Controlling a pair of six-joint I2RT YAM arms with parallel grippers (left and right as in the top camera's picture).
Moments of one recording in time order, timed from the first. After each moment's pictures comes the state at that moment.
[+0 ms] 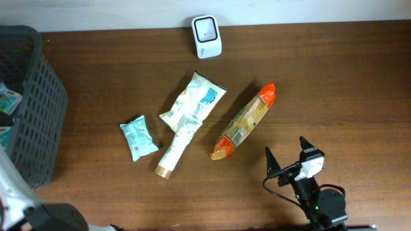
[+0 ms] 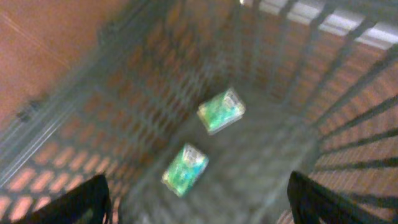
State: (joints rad) left arm 0.64 1.66 1.81 -0.85 -0.17 0.17; right arm 0.25 0.01 0.01 -0.08 -0.03 0.05
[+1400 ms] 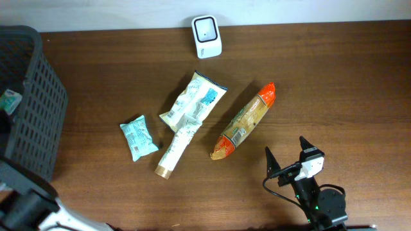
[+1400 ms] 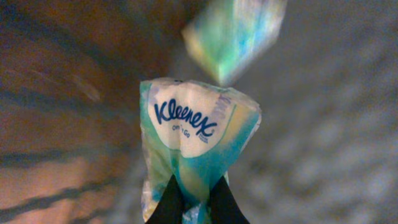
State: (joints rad) left arm 0.80 1.98 1.68 -0.67 -0.02 0.49; right arm 0.25 0.01 0.01 -0.08 -0.03 0.05
